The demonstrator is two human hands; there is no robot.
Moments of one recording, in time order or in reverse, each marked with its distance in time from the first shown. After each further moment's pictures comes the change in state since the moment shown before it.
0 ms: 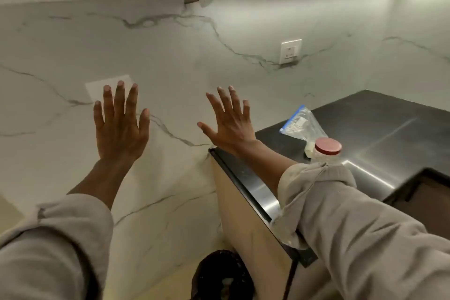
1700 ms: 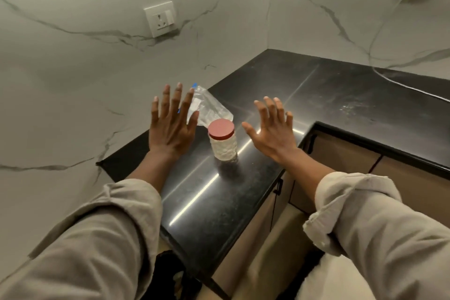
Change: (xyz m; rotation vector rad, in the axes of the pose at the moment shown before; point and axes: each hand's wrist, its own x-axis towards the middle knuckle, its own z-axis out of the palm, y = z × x) left_hand -0.002 0.398 0.170 -0.135 -0.284 0.506; right_hand -0.198 0.365 -0.045 -0.236 -0.134 0.560
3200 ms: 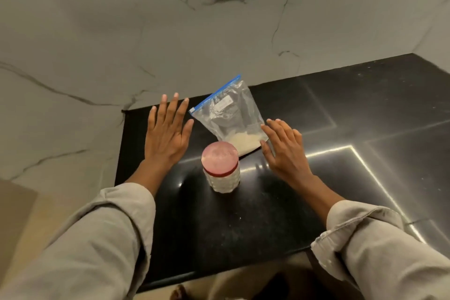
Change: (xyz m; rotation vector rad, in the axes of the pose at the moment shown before) left_hand 0.030 0.012 0.124 0.185 -0.196 -0.590; right_hand 0.167 0.075 0.182 0.348 -0.290 -0.662
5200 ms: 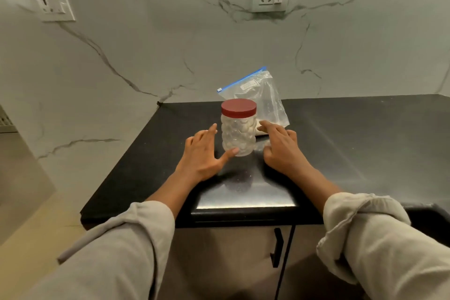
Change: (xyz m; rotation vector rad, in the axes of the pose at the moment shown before) left_hand -0.151 0.068 0.070 -0.351 0.076 -0.119; right_hand -0.056 -0.037 0.060 0.278 0.059 -0.183
